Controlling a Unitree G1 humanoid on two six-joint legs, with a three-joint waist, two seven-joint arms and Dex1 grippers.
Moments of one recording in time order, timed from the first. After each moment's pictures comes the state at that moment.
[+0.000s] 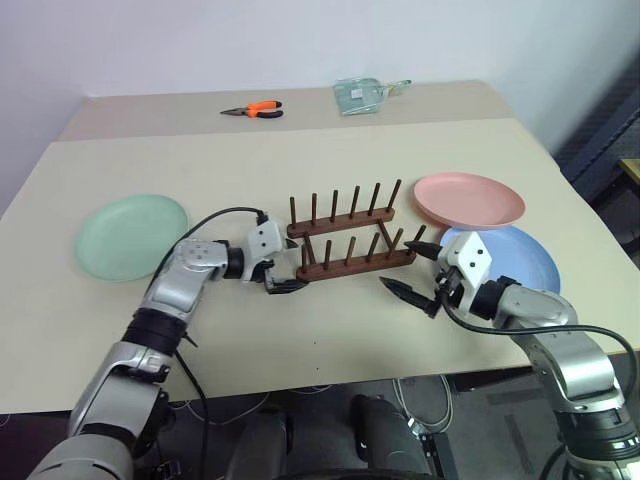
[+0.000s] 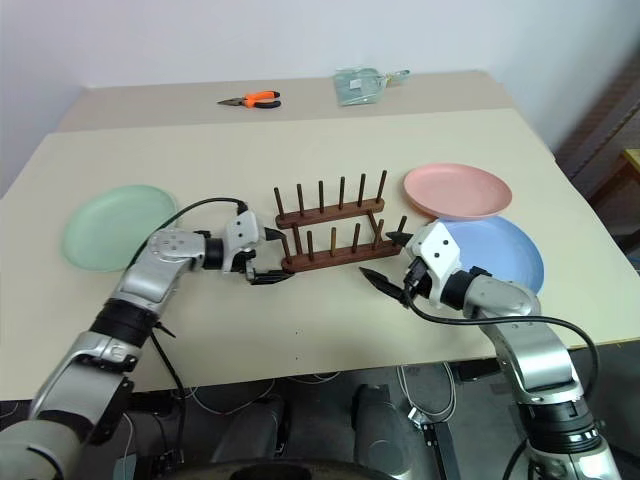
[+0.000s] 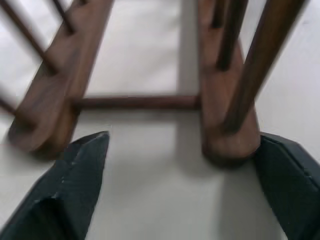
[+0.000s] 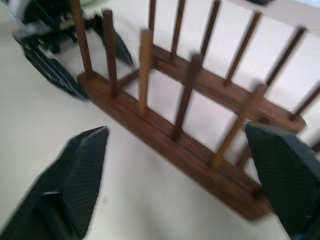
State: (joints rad) left arm -0.53 0.56 -0.21 0.30 -0.08 0.17 -1.10; right arm -0.06 -0.66 -0.06 -0.35 0.35 0.41 0.77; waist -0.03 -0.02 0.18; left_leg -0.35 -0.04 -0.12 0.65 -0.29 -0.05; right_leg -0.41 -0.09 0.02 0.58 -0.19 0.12
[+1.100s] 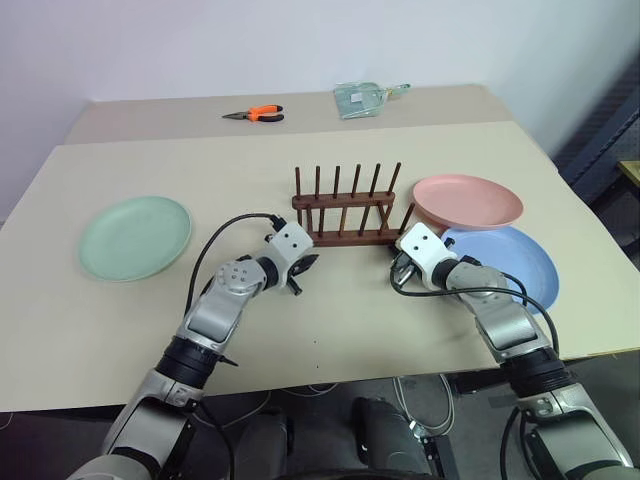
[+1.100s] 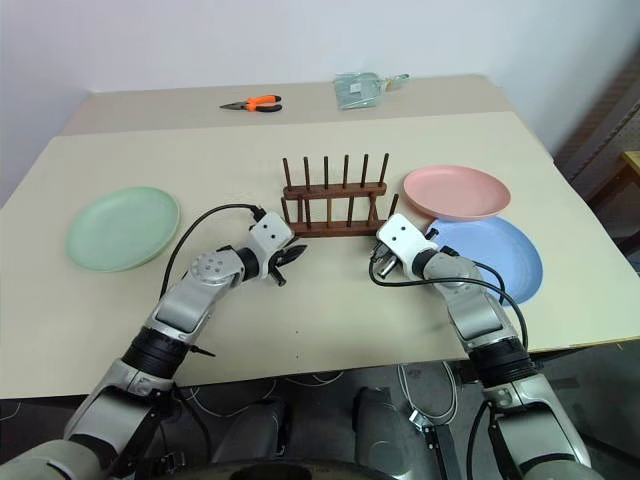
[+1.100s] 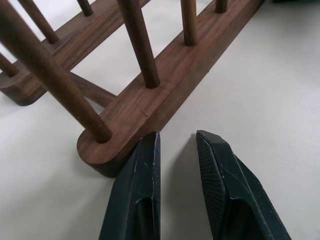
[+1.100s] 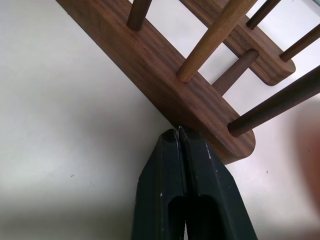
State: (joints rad) left arm -0.47 0.32 -0.30 0.12 0.01 0.40 -0.54; right arm -0.37 -0.54 0.18 0.10 -0.04 0.28 0.57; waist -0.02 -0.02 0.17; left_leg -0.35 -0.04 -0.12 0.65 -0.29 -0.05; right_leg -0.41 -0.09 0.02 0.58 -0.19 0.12
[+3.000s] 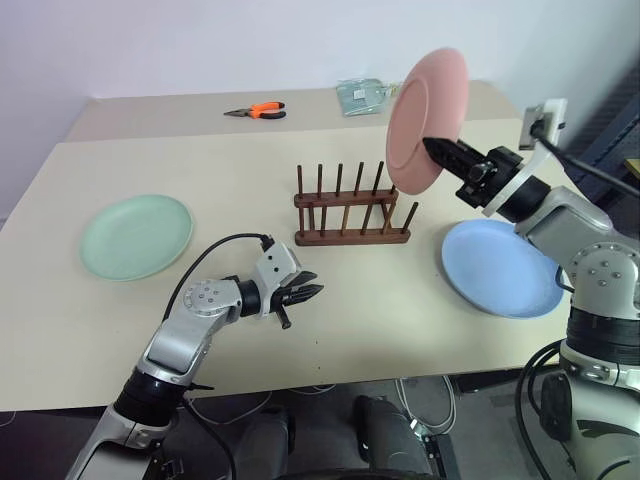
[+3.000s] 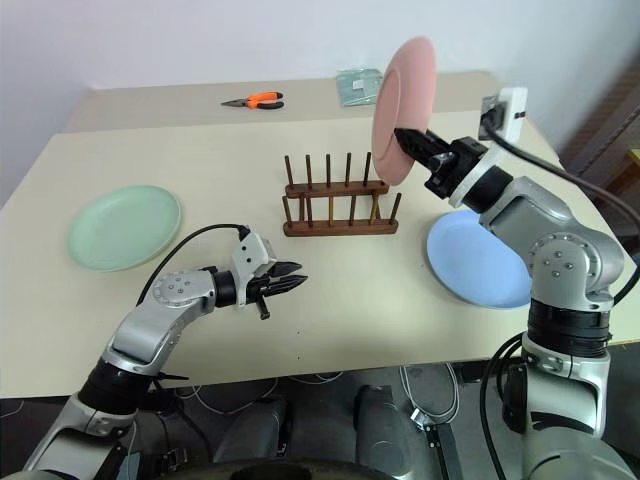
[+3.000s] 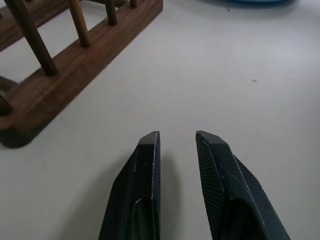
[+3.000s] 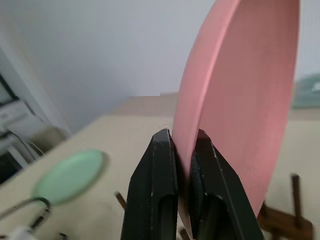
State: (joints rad) left arm -0.28 0.45 -0.24 -0.19 -0.19 0.47 -0.80; right arm -0.58 -0.59 -0.27 -0.15 0.96 0.82 0.42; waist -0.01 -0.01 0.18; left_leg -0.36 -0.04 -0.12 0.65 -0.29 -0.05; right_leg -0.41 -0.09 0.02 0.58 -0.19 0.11
